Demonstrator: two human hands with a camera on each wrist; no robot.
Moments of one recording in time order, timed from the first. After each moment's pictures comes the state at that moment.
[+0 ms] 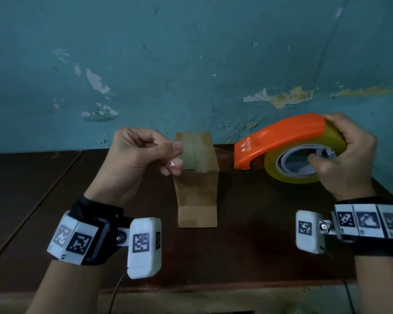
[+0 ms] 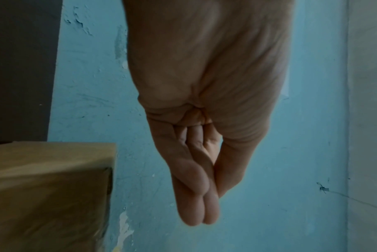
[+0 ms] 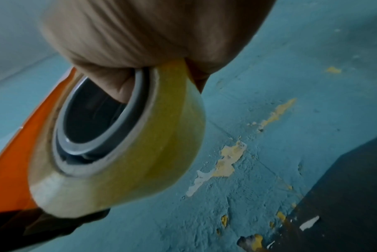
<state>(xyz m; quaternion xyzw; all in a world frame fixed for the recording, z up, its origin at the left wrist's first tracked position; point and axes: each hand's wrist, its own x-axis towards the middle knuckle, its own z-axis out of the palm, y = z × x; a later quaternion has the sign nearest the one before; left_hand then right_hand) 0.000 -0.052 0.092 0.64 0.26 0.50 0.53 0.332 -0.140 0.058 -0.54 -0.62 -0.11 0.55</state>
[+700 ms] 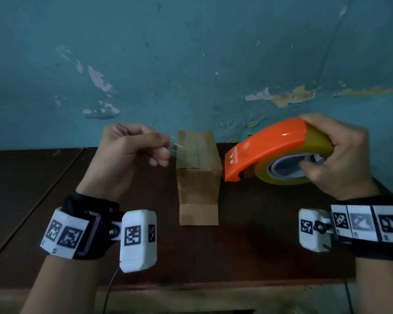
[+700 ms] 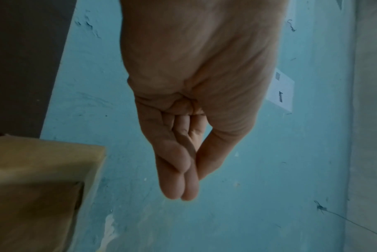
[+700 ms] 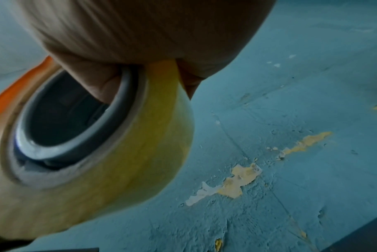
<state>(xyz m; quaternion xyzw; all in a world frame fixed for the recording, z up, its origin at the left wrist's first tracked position) -0.010 -0.043 0.096 0.59 0.31 0.51 0.54 0.318 -0.142 0.072 -0.54 -0.69 -0.16 0.46</state>
